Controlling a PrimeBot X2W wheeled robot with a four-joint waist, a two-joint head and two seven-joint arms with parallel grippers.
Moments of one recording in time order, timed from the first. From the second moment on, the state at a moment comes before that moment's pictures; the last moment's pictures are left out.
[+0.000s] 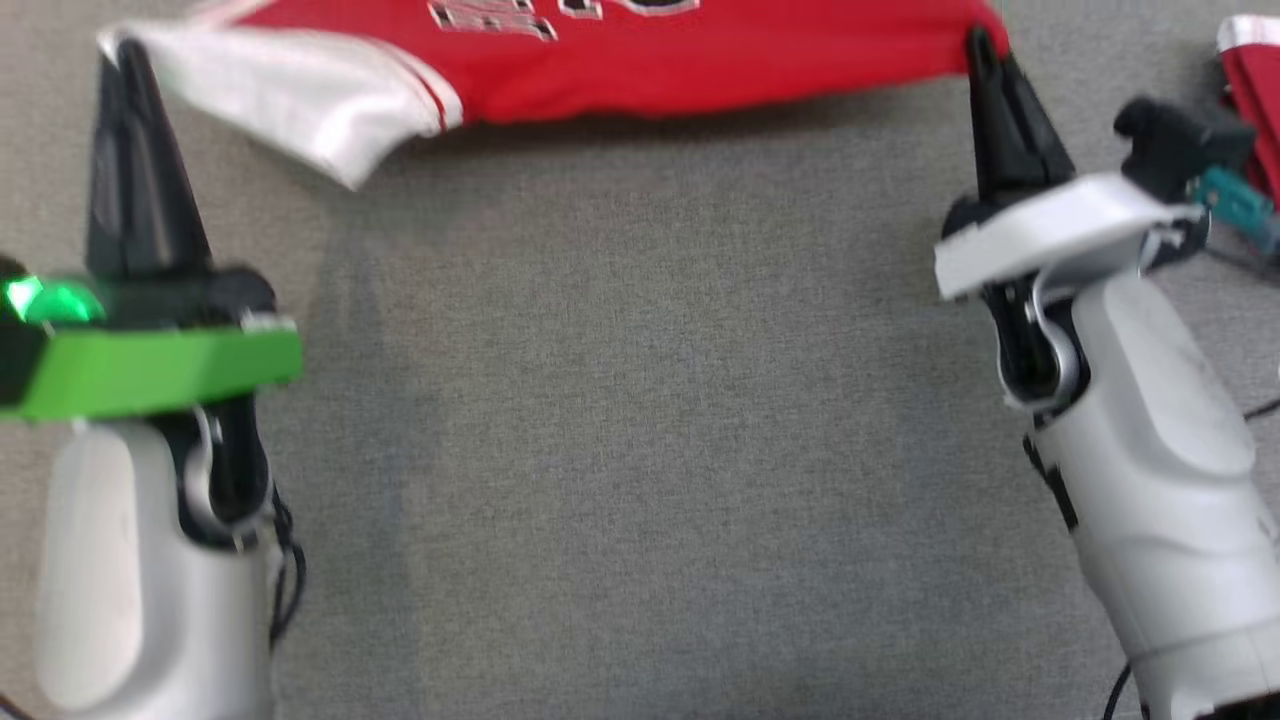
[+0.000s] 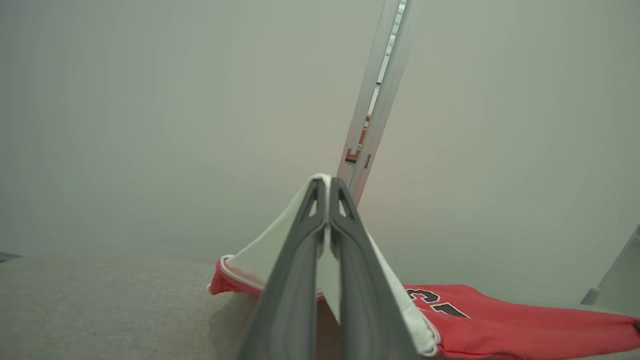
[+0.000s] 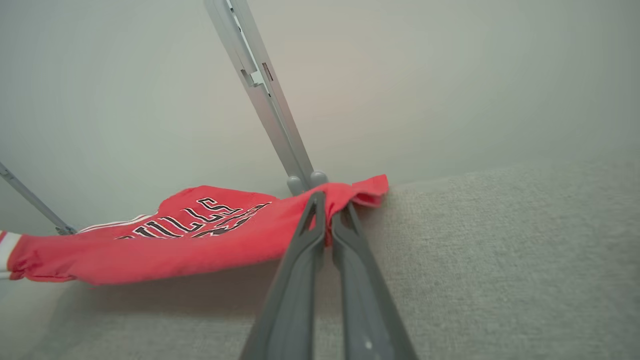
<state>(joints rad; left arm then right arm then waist) -0.51 0.10 0.02 0.07 -0.43 -0.13 -0.26 -0.75 -0.15 0.19 0.51 0.49 0.13 -0.26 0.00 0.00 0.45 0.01</state>
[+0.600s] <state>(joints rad) 0.10 0.05 -0.07 -0.12 -0.46 -0.13 -0.26 -0.13 -0.13 0.10 0.27 0.60 0.13 -0.26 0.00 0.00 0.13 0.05</state>
